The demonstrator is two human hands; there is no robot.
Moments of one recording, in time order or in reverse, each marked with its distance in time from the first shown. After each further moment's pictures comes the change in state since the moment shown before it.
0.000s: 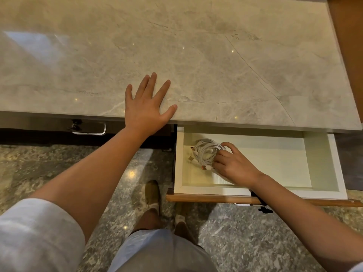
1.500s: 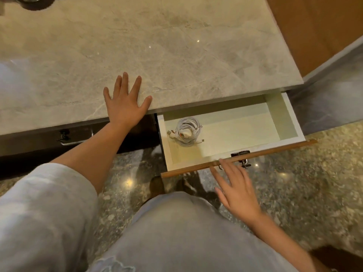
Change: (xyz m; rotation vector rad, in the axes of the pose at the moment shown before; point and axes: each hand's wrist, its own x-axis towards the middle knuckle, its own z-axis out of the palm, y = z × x) left_hand -0.004 -0.001 -0.008 0.027 -0.110 0.018; right_hand -0.086 -0.163 -0.057 0.064 -0.113 0.772
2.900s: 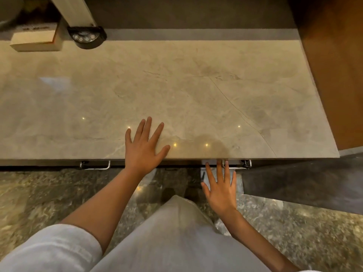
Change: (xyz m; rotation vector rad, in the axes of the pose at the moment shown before) left_hand 0.003 0.001 -0.001 0.011 -0.017 -0.024; right_hand 0.175 0.019 0.043 0.001 -0.182 0.217
